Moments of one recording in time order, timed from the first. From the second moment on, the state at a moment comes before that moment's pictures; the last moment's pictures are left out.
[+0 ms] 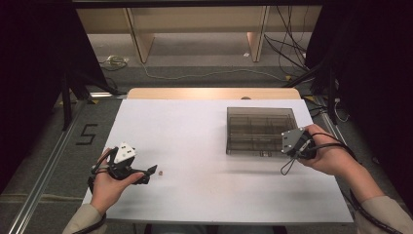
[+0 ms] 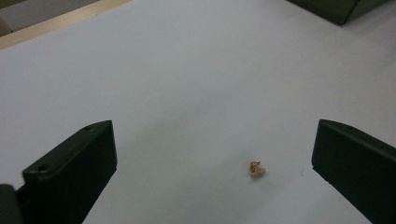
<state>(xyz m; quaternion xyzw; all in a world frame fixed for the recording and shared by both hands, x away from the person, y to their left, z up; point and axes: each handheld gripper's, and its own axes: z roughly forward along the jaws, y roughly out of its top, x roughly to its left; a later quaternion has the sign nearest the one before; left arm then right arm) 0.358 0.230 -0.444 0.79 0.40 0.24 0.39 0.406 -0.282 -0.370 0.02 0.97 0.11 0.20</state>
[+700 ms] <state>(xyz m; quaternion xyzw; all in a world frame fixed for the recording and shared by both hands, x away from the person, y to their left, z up) 0.358 0.230 -0.444 0.79 0.40 0.24 0.39 0.403 -0.282 -0.370 0.02 0.97 0.11 0.20</state>
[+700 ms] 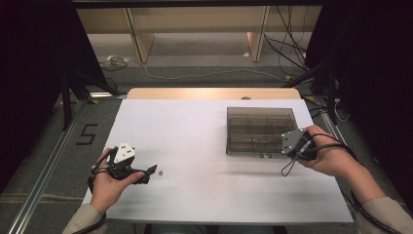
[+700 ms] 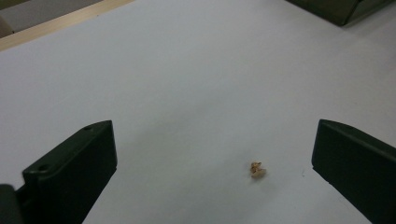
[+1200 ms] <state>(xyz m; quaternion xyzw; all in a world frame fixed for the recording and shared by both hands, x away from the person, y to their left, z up) 0.358 0.231 -0.444 0.79 0.40 0.24 0.39 0.400 -0.282 -0.370 0.02 0.98 0.11 0.19</state>
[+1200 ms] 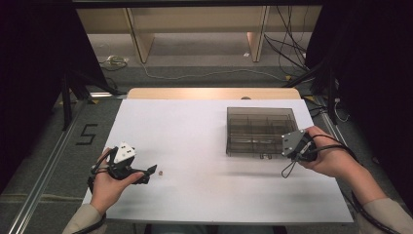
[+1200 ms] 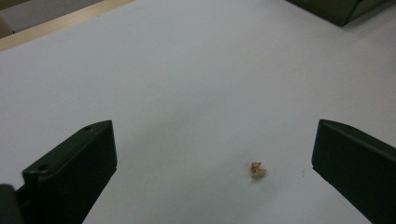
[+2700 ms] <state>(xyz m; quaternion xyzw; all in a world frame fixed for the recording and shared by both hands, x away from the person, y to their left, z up) 0.358 0.231 -0.443 0.79 0.40 0.24 0.39 0.393 -0.281 -0.371 0.01 0.98 0.11 0.19</state>
